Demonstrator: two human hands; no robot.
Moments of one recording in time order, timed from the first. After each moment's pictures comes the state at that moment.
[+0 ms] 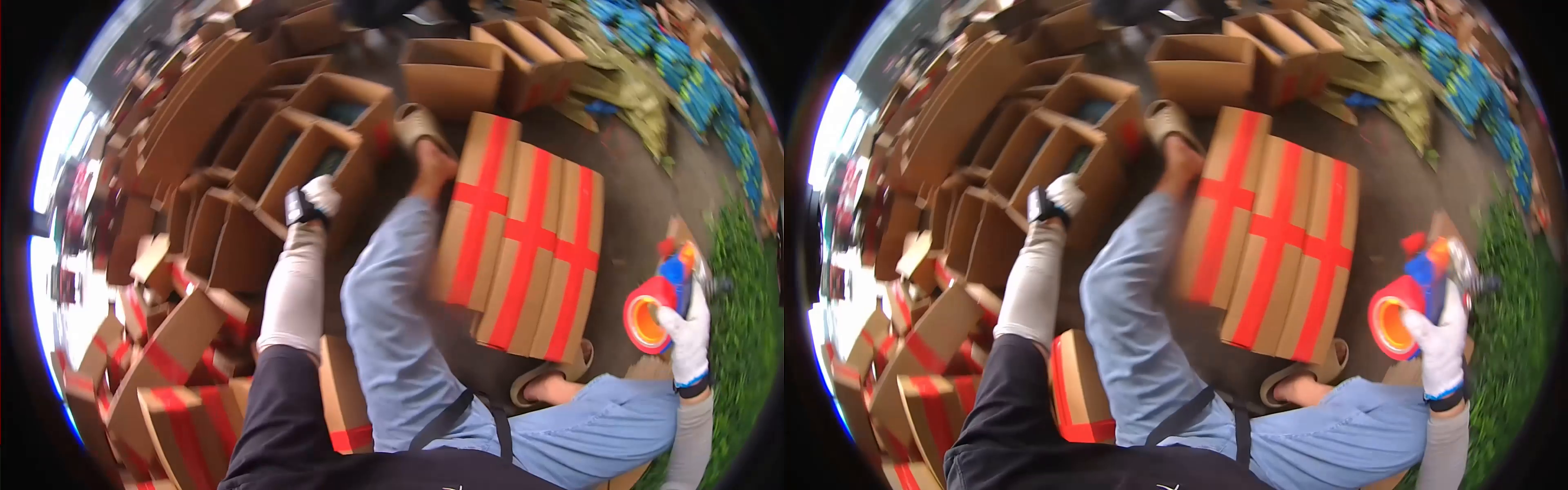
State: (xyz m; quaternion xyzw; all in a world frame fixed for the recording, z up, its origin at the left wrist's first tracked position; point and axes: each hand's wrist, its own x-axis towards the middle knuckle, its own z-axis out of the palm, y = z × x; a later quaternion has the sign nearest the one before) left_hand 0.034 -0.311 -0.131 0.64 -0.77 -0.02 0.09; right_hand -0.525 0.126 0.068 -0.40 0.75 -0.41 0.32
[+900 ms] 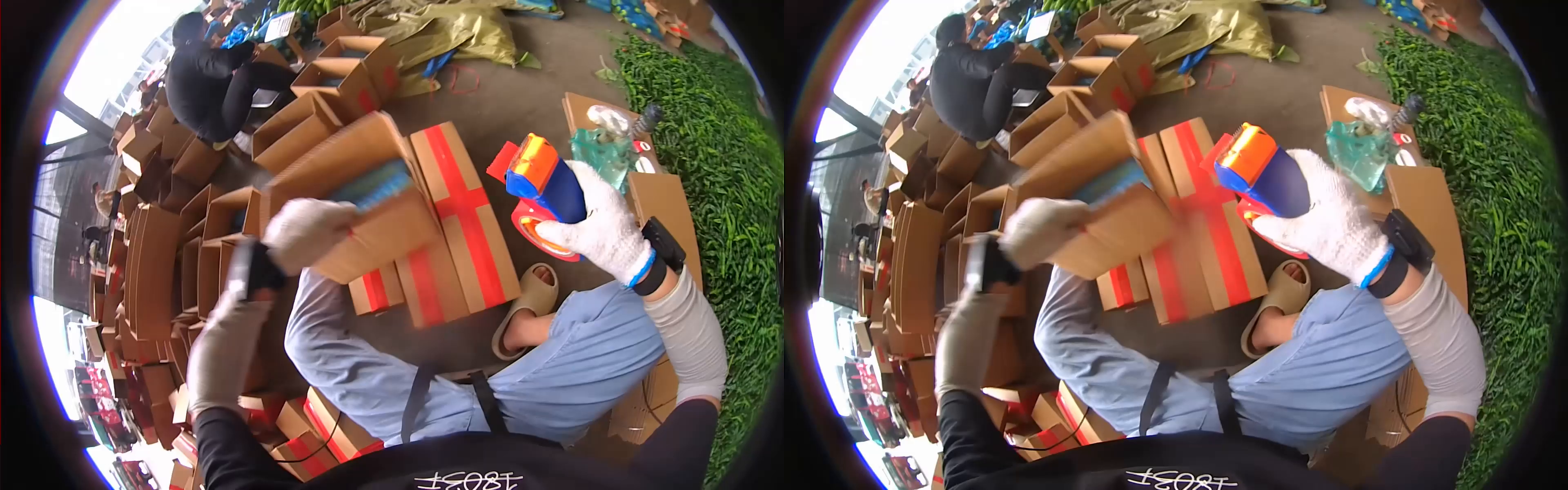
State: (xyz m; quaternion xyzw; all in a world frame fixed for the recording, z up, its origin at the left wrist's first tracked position) left_hand -0.250 -0.138 0.086 0.13 -0.99 -0.09 -0.04; right_hand -0.522 0.196 0.092 -0.45 0.75 -0.44 0.19
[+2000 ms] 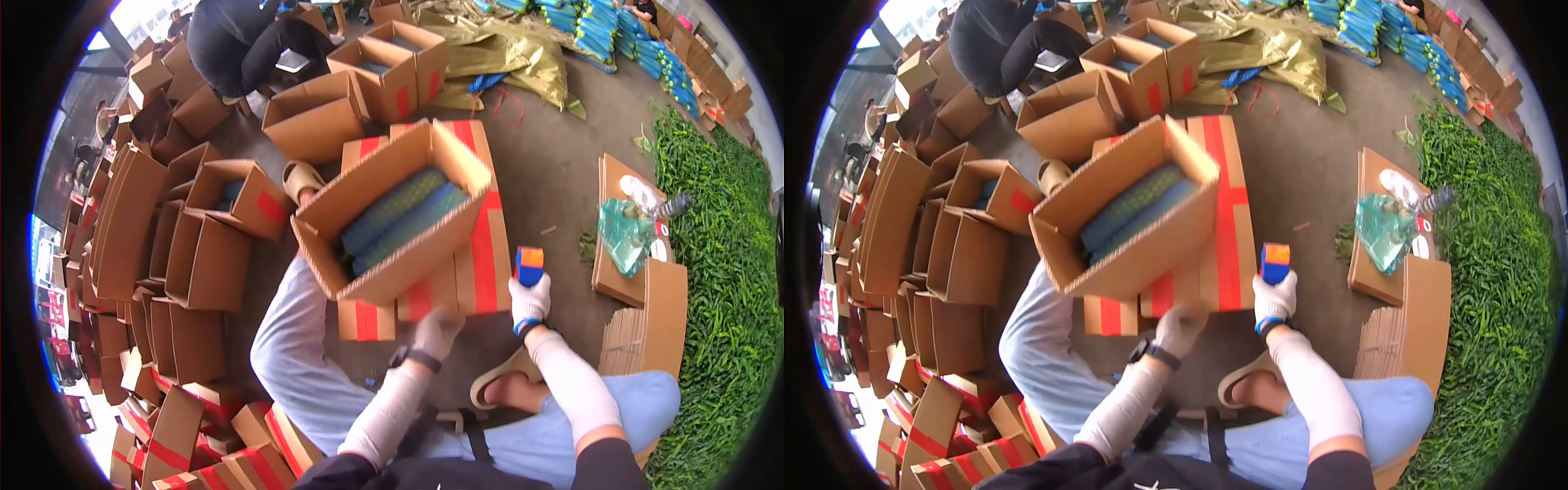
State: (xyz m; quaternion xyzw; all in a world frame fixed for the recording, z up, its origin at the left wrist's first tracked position) left_hand -0.300 0.023 -0.275 0.37 -0.02 -0.89 0.27; right_hand -0.508 0.096 -0.211 -0.07 0.89 -0.42 0.13
